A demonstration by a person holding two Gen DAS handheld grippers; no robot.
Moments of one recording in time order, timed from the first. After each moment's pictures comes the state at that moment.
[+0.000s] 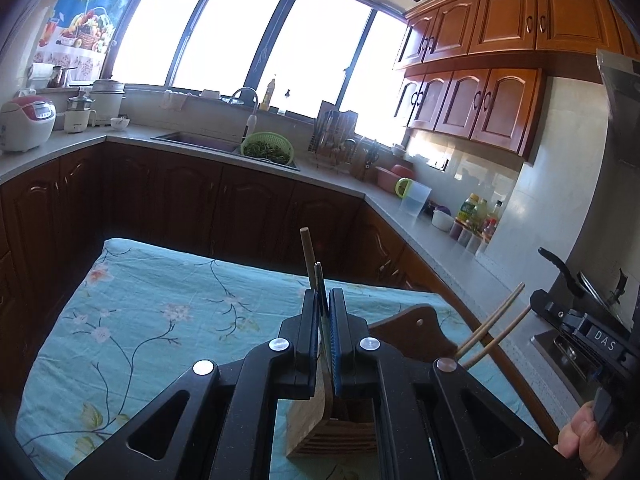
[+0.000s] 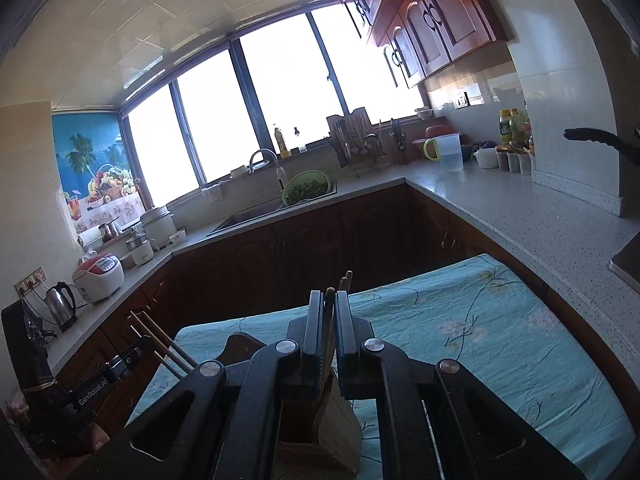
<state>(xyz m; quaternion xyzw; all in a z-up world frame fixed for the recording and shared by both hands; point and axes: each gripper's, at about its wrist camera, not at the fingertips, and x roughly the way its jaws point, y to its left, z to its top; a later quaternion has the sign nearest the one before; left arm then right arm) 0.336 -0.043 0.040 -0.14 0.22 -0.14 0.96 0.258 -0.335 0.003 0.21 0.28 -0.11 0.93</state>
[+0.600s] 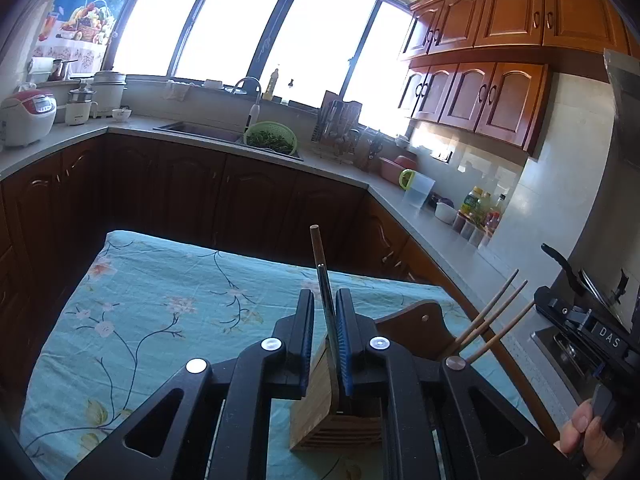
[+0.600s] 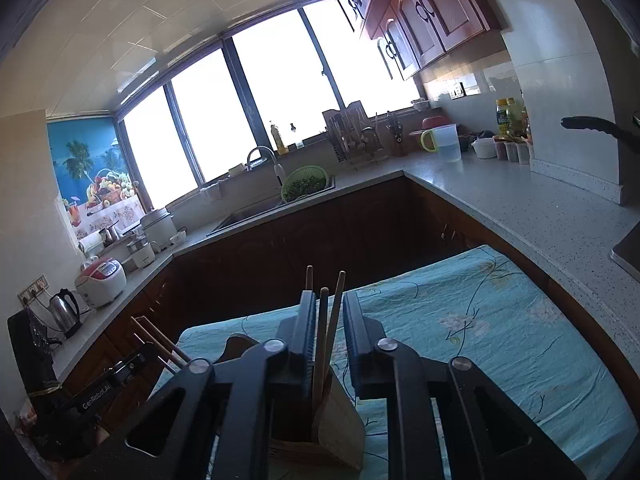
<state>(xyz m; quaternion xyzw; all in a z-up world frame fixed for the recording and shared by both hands) 0.333 -0.022 0.049 -0.14 0.24 -0.13 0.95 0.259 -0.345 0.002 0.24 0.29 -0.11 0.92</state>
